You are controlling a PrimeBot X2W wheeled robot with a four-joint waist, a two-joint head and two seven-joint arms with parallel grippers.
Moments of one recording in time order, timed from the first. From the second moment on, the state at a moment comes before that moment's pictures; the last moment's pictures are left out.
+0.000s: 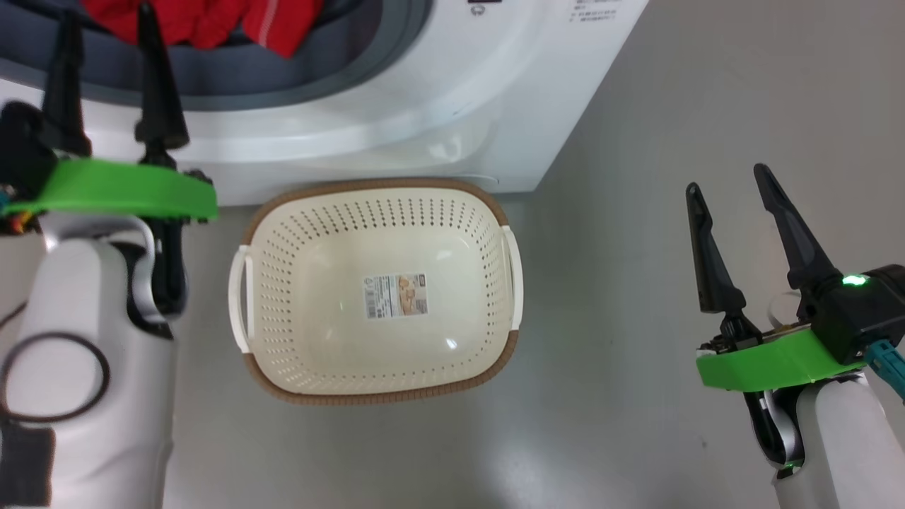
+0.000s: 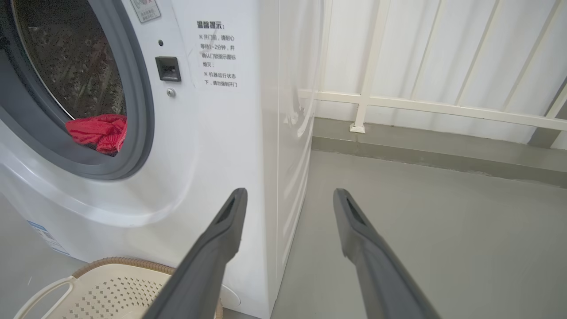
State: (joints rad) left arm -0.78 0.10 -0.01 0.43 -0.34 0.02 -0.25; right arm -0.25 -0.05 -0.02 0.06 0.10 0.13 -0.26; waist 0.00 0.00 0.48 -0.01
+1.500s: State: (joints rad) left arm -1.32 0.25 -0.07 1.15 -0.21 0.09 0.02; right arm -0.35 -0.05 0.04 0.07 0.12 0.13 -0.26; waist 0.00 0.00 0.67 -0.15
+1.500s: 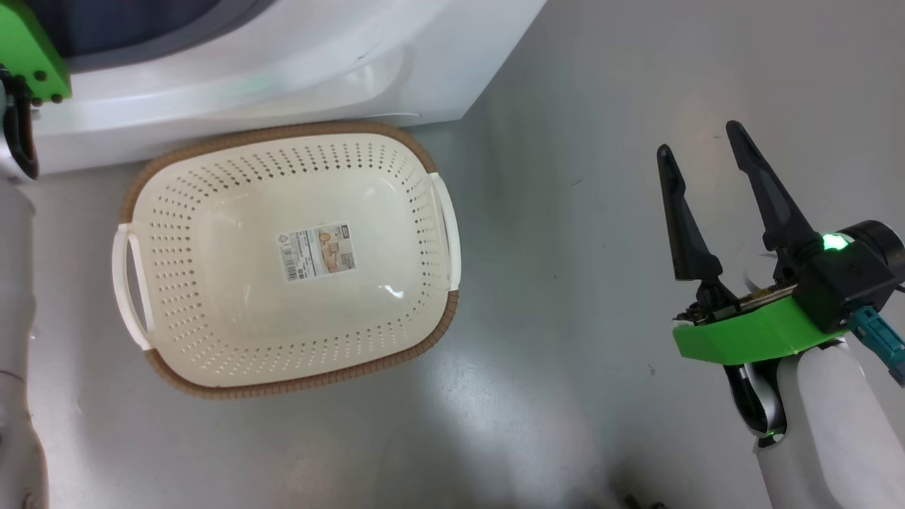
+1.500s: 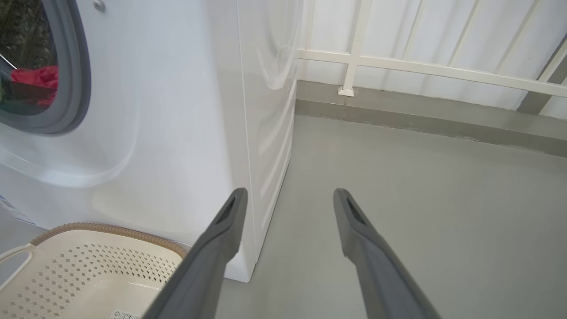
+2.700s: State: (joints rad) left arm -0.95 0.17 -0.03 0.62 -0.28 -0.01 -0.25; right arm -0.33 -0.05 0.00 0.08 0.16 0.13 -0.26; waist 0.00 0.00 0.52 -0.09
